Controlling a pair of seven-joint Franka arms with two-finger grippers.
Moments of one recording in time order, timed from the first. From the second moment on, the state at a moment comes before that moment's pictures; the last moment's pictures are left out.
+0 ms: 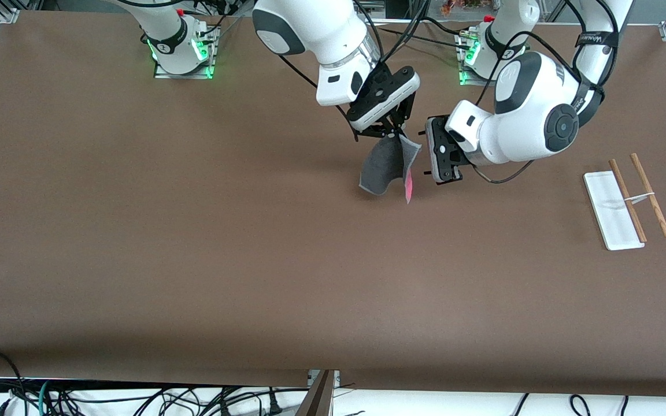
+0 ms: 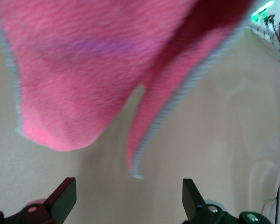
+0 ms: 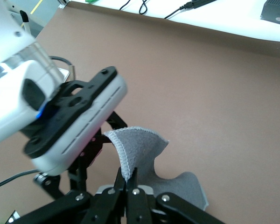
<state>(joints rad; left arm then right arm) 0.00 0.17 -0.38 -1.96 -0.49 1.93 1.12 0.48 0.51 0.52 -1.33 -0.17 2.38 0.49</state>
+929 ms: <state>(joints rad) 0.00 0.16 -0.37 -1.96 -0.58 1.96 1.11 0.48 0.51 0.52 -1.33 -0.18 2.43 0.48</state>
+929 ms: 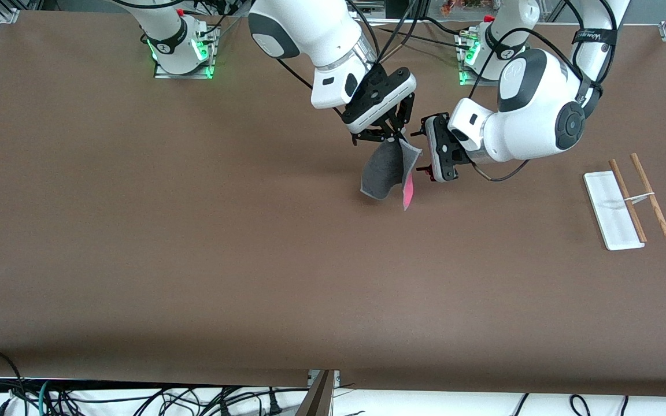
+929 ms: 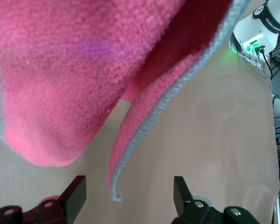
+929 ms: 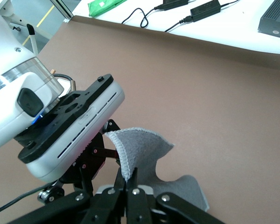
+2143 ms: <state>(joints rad) 0.00 0.16 -0.37 -1.96 -0.60 1.97 1.12 0.48 0.51 0.52 -1.33 -0.18 2.44 0.48</state>
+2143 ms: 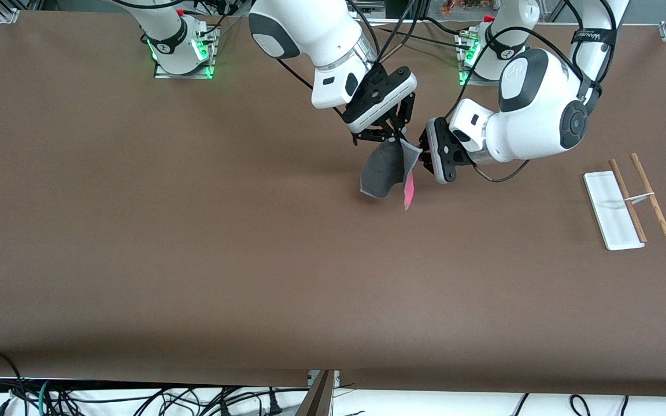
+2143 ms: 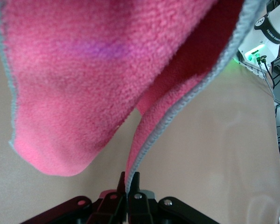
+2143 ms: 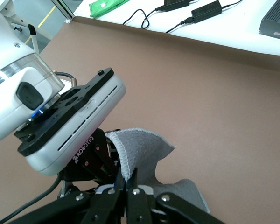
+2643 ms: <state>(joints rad) 0.02 0.16 -0.36 -1.94 -0.60 1.98 1.13 0.48 0.51 0.52 -1.33 -0.17 2.44 0.48</state>
